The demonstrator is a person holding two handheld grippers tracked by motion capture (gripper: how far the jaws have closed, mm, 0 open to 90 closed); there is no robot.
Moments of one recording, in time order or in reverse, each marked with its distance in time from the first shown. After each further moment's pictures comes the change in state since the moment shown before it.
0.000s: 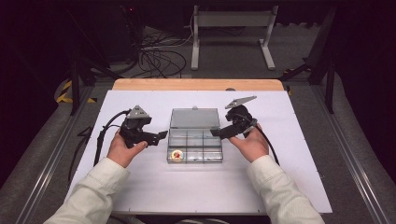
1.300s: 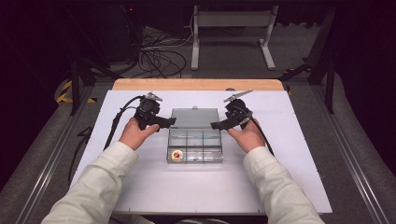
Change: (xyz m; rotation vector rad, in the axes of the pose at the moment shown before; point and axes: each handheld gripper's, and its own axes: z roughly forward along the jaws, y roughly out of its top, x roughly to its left) left arm 0.022 0.036 0.053 0.102 0.030 -0.079; right arm -0.031 0.008 0.027 0.056 -0.017 0.081
